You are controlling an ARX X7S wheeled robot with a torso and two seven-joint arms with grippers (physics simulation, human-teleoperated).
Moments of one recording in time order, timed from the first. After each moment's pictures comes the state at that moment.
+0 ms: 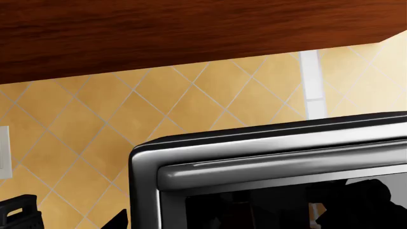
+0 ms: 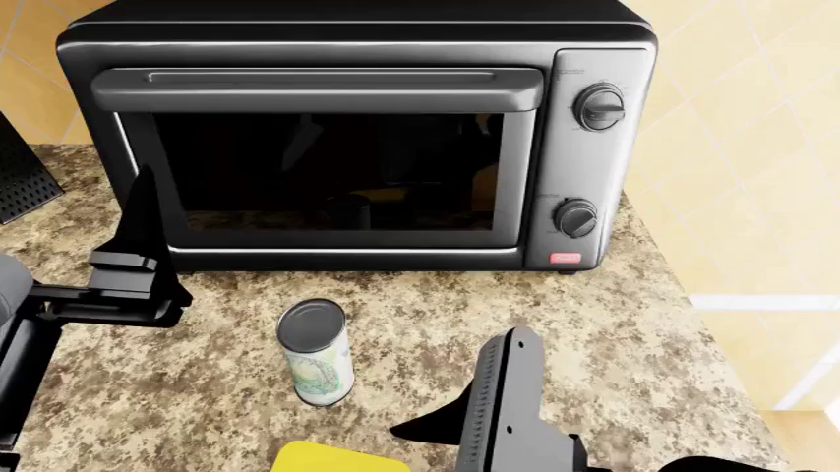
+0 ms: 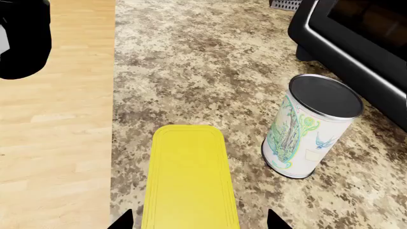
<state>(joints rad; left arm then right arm) -0.24 -0.75 -0.32 0.99 -1.01 -0.76 -0.51 0.59 0.56 -0.24 -0.97 1.17 1.37 -0.21</state>
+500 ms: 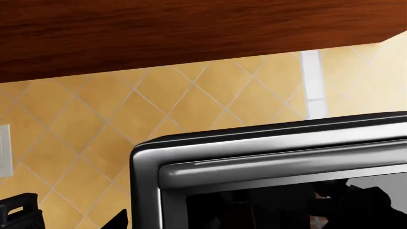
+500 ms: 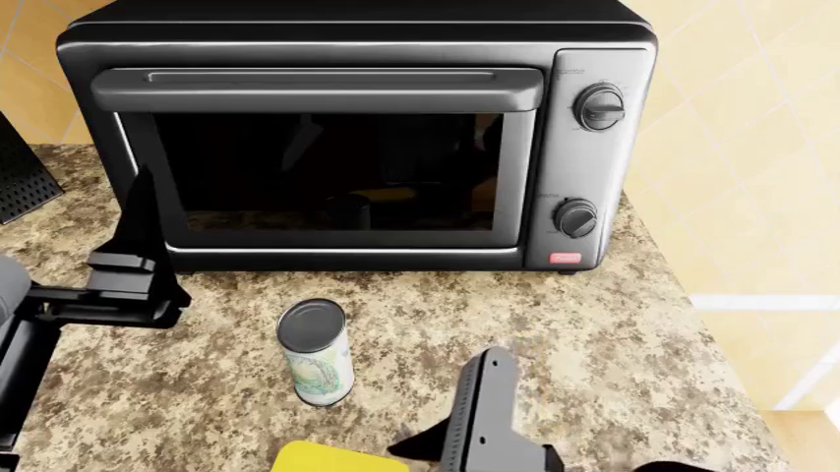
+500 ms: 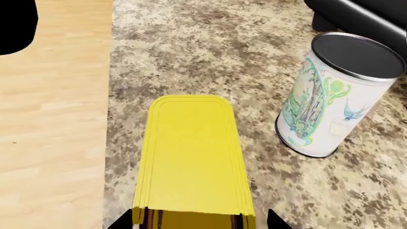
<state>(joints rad) -0.23 -0.76 -0.31 0.99 -1.00 -0.73 -0.52 0.54 0.58 -0.41 -0.92 0.97 1.28 -0.28</state>
